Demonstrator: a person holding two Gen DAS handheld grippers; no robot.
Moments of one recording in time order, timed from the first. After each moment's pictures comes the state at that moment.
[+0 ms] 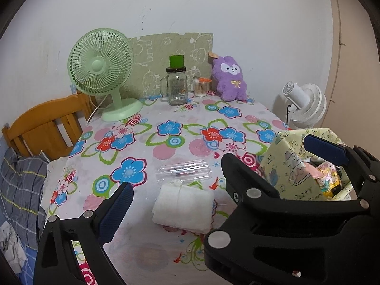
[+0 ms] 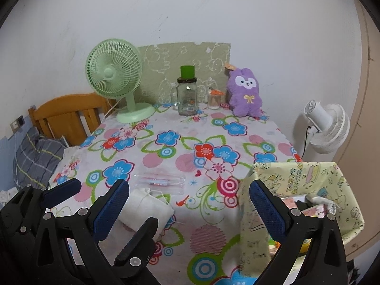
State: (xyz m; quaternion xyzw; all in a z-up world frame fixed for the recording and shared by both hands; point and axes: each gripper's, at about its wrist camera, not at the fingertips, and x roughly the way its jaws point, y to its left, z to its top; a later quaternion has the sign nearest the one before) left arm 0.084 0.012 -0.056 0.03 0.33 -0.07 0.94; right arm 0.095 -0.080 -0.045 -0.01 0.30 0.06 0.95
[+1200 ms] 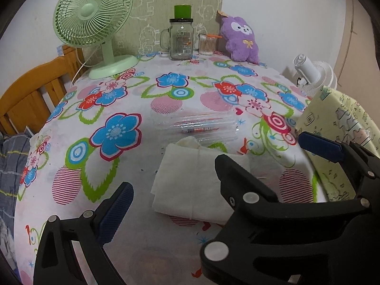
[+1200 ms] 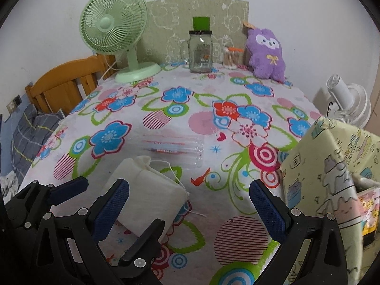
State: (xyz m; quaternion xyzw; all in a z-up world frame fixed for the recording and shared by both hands) left arm 0.130 0.034 -0.139 0.02 0.42 -0.09 0.90; right arm 0.146 -0.054 -0.134 -0.02 0.39 0.08 0.92
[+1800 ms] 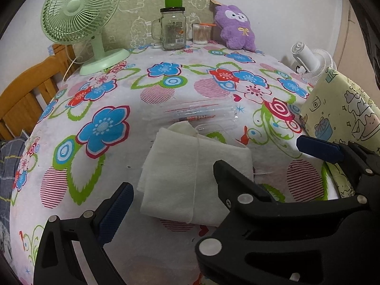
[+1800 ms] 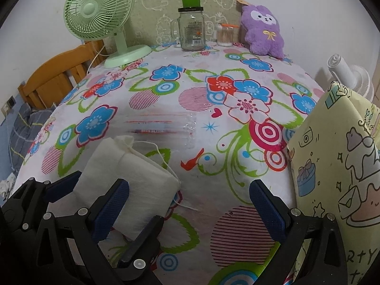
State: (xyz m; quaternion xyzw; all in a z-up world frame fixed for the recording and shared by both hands) left arm 0.141 0.025 -0.157 0.04 0.43 -0.10 0.89; right arm 0.159 -0.063 -0.160 0.00 0.43 0.07 0.90
